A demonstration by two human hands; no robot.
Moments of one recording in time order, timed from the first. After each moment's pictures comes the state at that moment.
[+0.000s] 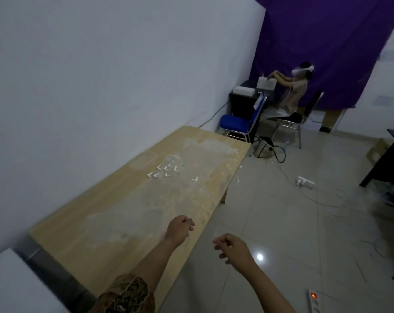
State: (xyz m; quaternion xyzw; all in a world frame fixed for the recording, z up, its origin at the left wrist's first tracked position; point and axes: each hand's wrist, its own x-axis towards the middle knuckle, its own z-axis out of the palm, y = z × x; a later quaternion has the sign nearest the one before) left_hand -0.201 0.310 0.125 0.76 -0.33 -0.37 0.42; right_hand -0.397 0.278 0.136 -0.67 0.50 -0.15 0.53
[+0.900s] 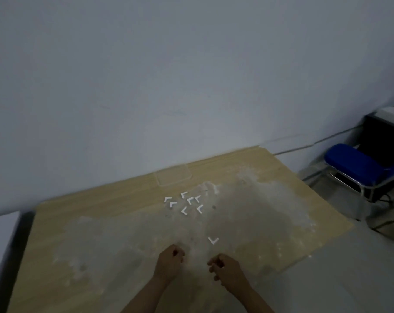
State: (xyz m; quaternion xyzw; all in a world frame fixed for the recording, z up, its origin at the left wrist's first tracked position) left_hand -0.113 0.055 0.030 0.85 -0.01 -0.24 0.47; right_hand -0.213 -0.111 0.057 -0.78 0.30 0.10 0.54
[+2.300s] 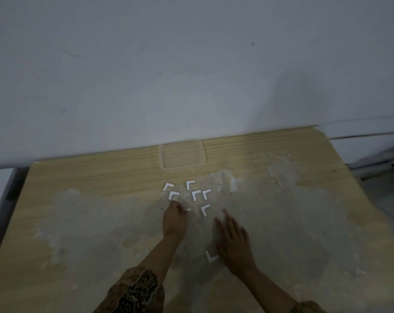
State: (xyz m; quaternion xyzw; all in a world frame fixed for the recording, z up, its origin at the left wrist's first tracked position) left_hand 0.039 -0.053 -0.017 0.89 0.15 -0.12 0.40; right_hand -0.065 -0.237 -0.051 -0.98 0.00 0.14 0.13
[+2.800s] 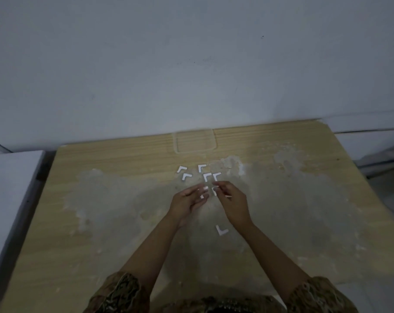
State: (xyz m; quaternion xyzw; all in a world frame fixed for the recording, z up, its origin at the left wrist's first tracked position) left_hand -0.006 -0.031 0.066 0.50 0.19 -0.26 0.80; right_hand -0.034 -0.182 0.062 -0.83 0.10 -0.02 0.55
